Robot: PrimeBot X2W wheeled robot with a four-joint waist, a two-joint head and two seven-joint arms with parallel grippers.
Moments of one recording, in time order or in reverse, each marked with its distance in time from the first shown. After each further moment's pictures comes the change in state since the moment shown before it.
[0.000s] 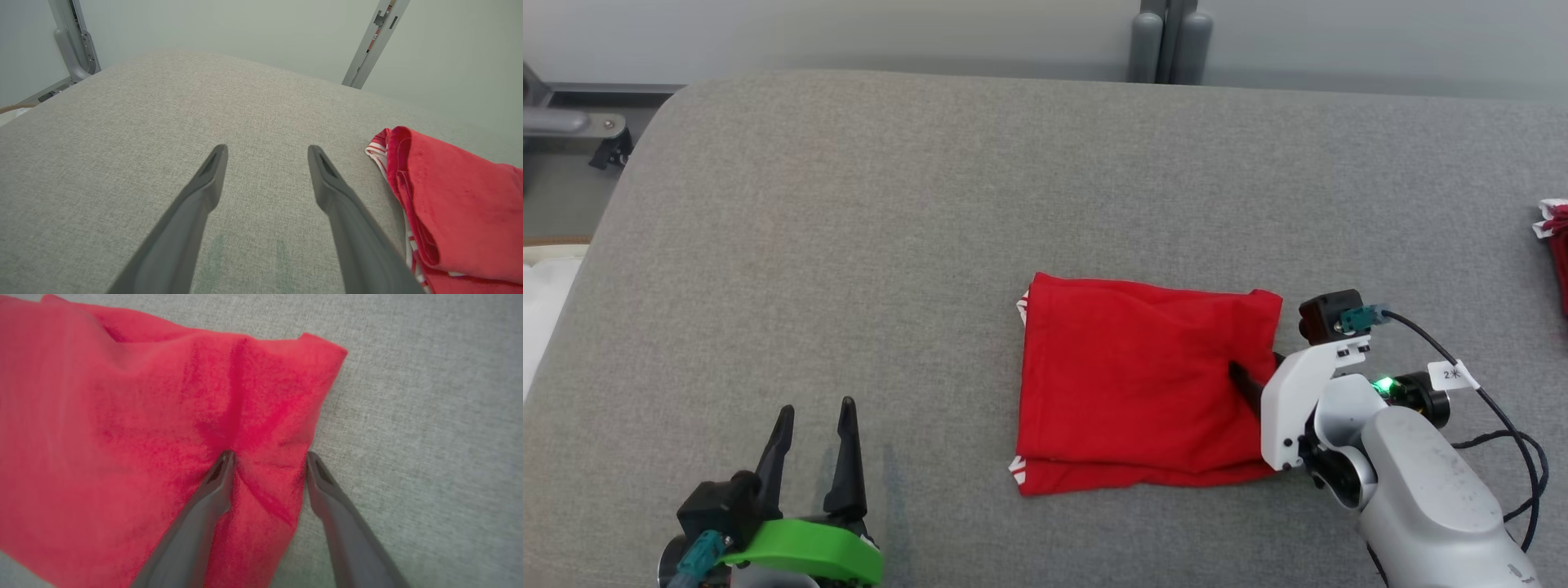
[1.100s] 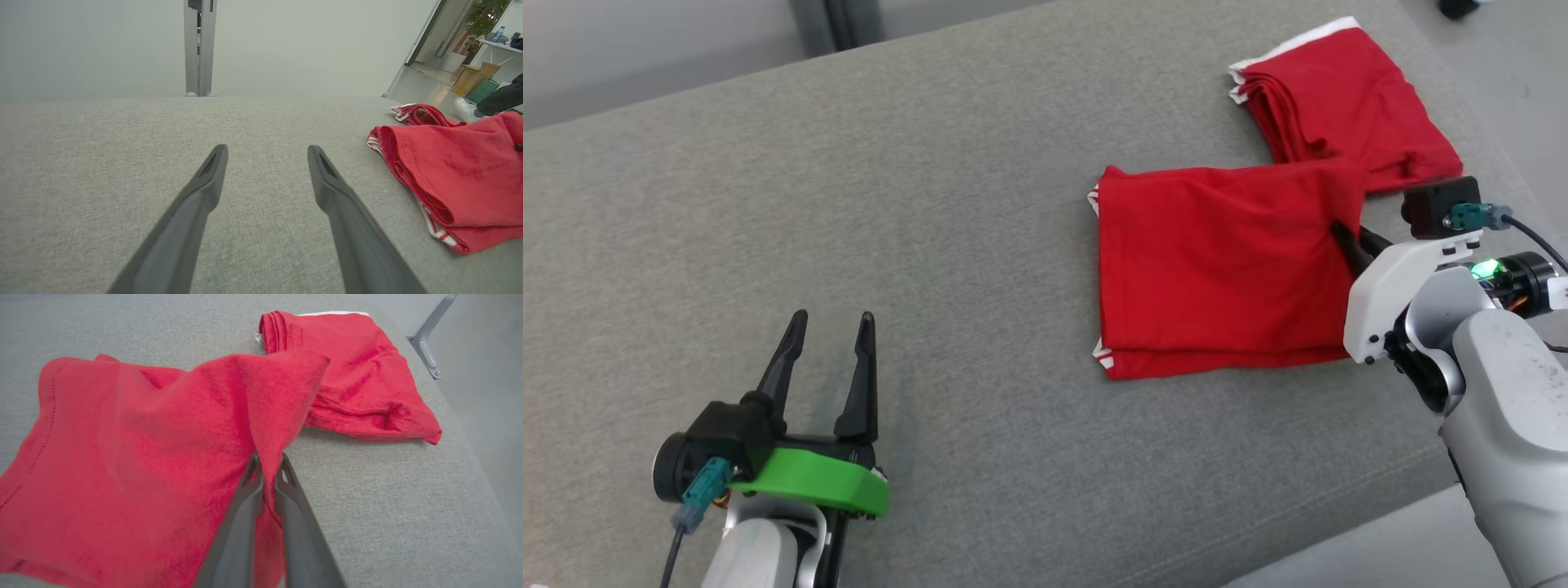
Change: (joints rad) left arm -0.133 0.063 -0.091 -0.066 0.037 -0.002 0.000; right arm -0.153 -0.152 -0.042 -0.031 -0.026 0.001 -0.144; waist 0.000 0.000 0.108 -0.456
